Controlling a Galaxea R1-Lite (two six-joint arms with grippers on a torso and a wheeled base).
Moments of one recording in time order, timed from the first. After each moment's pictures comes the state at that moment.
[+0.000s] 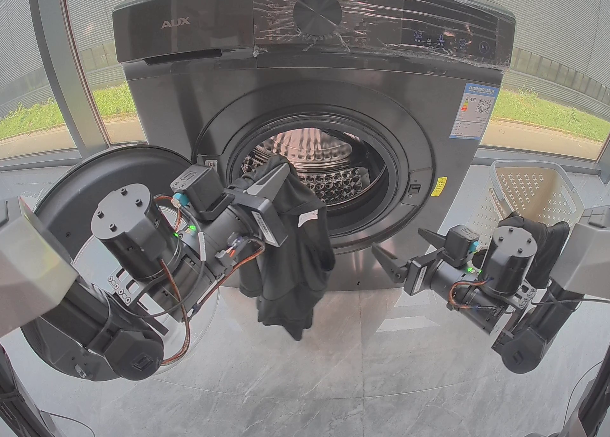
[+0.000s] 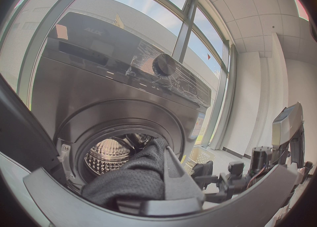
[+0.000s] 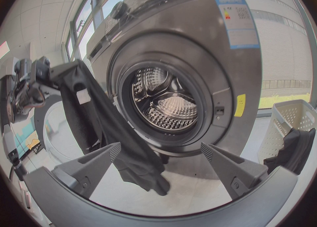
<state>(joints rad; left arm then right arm) -0.63 1.90 -0.67 -1.53 0.03 -0.13 0.53 2.03 -0.48 -1.52 -0.04 0.11</state>
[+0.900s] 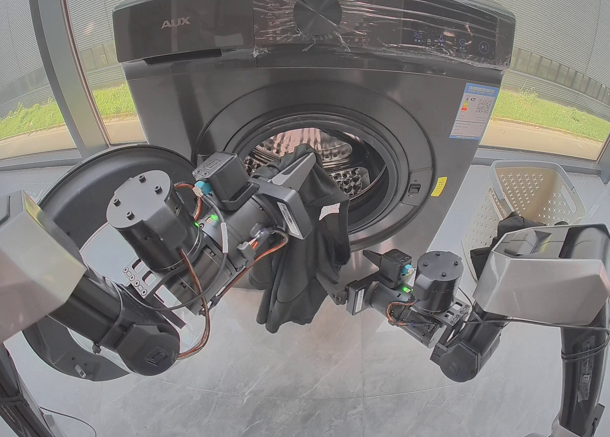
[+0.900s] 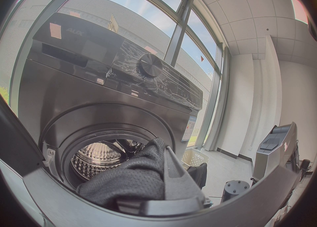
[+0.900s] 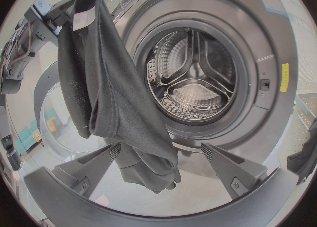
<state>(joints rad) -0.68 1.92 -0.76 -1.48 0.01 -0.12 0.64 2.32 -0.72 -1.52 -0.04 0.09</state>
